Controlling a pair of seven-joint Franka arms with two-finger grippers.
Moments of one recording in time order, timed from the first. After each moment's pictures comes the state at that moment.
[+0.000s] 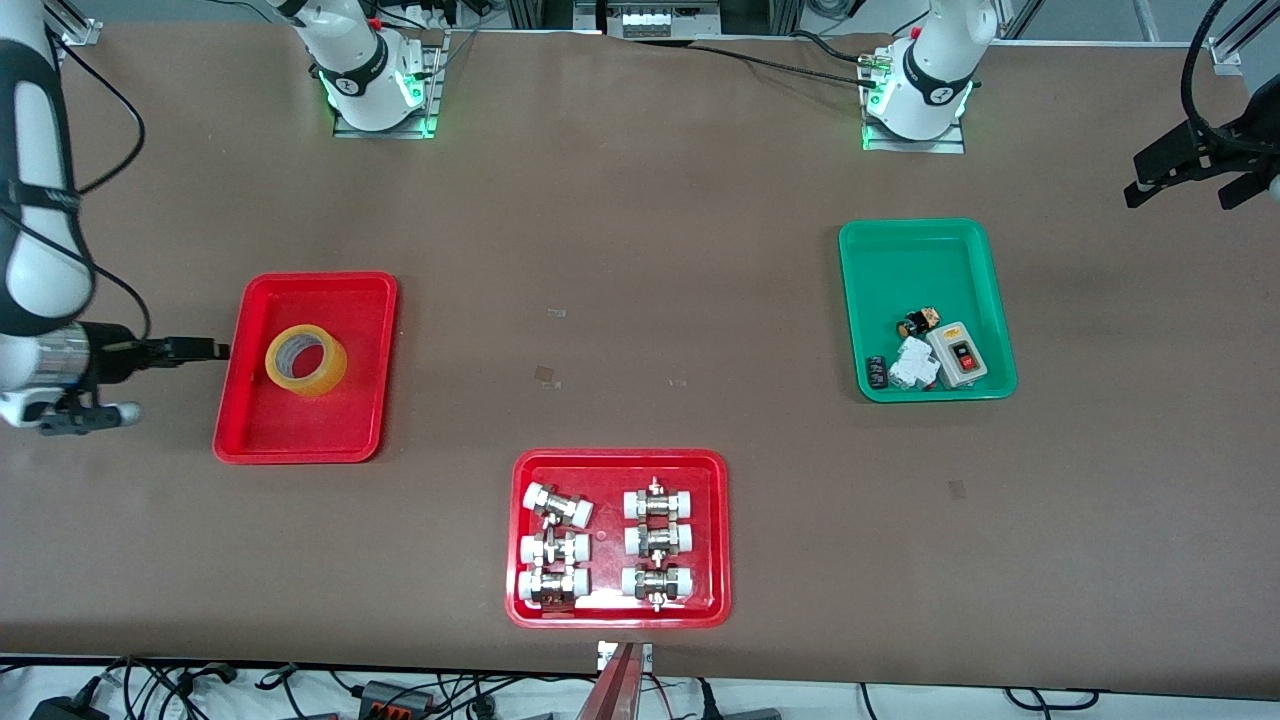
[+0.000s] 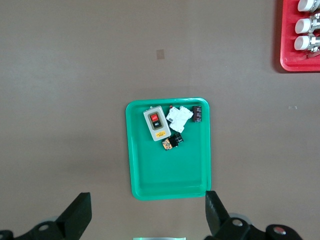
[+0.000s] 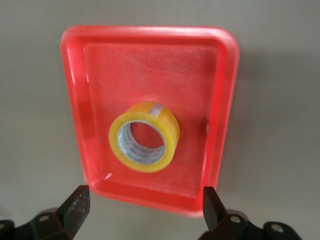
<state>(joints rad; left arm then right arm) 0.12 -0.07 -0.09 -1.54 -0.04 1.46 0.02 -0.23 0.48 0.04 -1.48 0.11 1.64 -0.26</state>
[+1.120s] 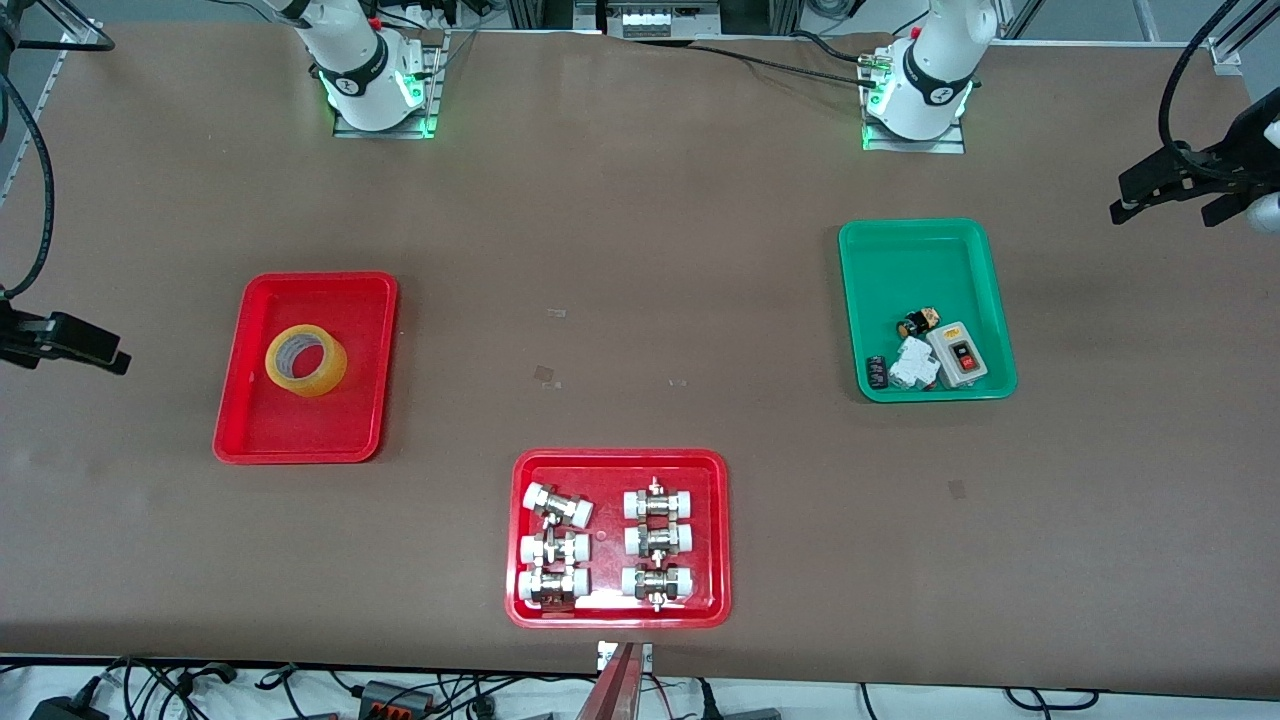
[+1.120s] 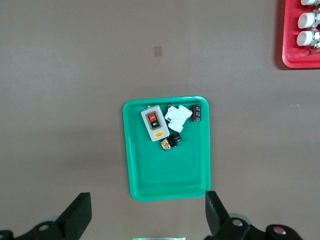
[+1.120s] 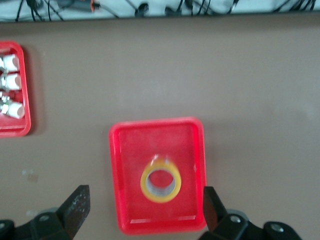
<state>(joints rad) 0.11 -0.03 -0.09 -1.54 -0.04 1.47 0.02 -0.06 0.35 0.01 -1.21 -0.01 1.66 0.00</state>
